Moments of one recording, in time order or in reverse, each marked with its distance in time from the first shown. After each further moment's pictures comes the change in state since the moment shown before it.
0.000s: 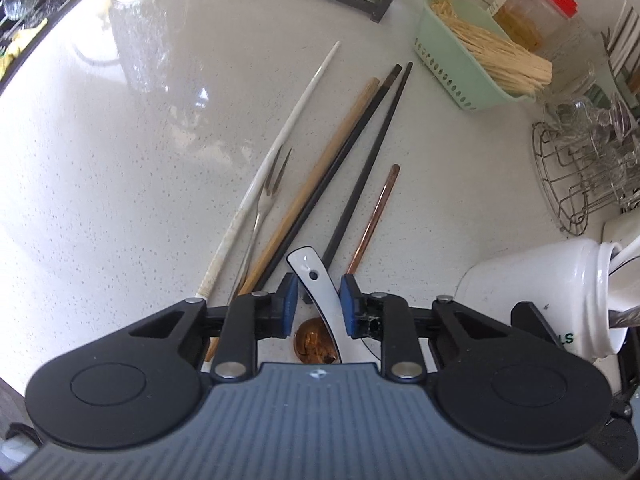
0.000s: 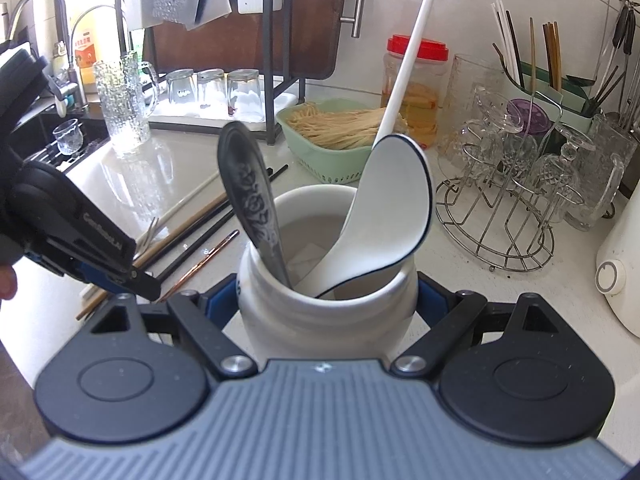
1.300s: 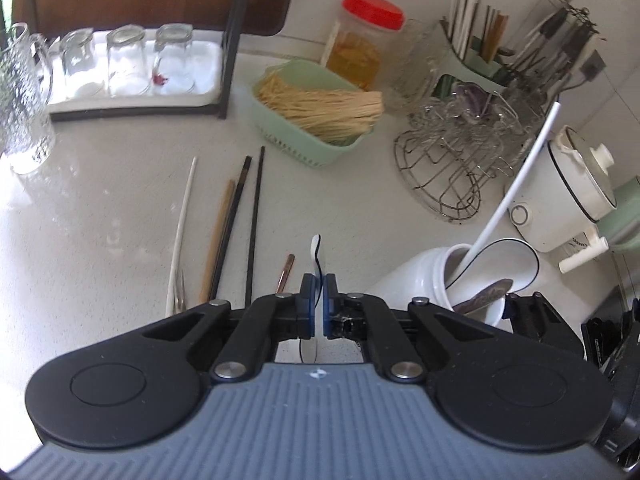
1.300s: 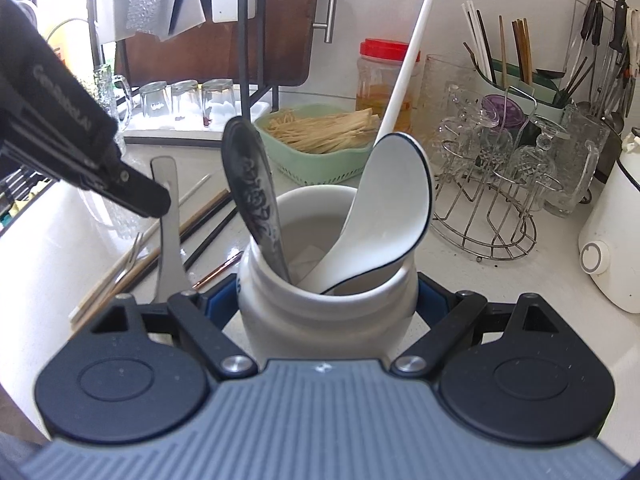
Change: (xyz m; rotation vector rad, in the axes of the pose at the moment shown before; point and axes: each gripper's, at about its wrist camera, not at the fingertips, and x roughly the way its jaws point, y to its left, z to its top) left arm -0.073 -0.052 0.024 0.364 -0.135 -0.216; right arm -0.001 0.012 -0.002 0.064 -0.026 -0.094
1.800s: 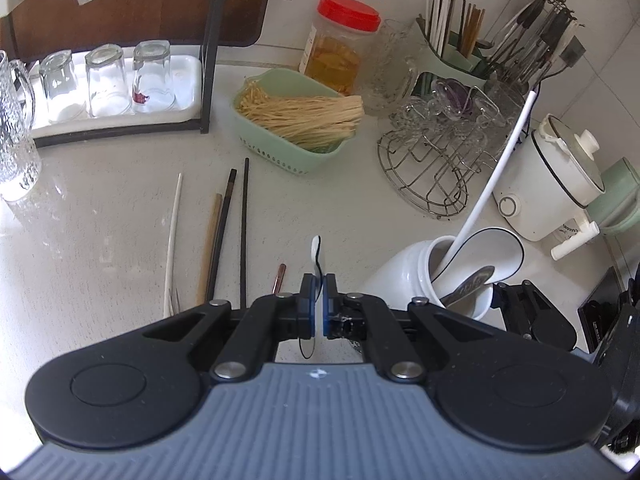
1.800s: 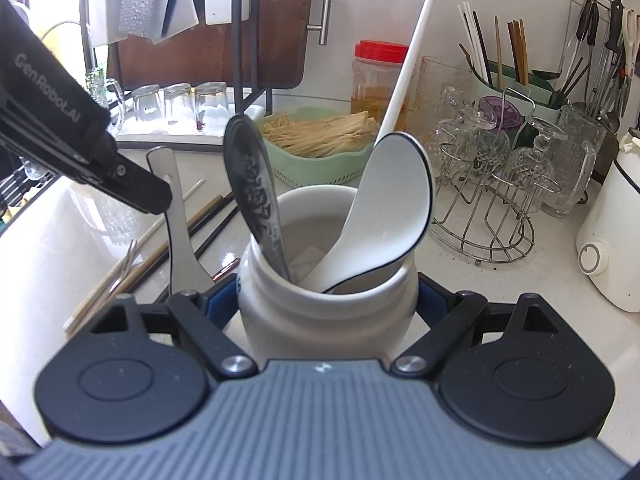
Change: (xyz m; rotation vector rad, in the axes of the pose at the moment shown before) left arm -0.002 -0.002 0.002 0.070 -0.009 -0.028; right arm 0.004 0.001 0.002 0.009 -0.006 -0.018
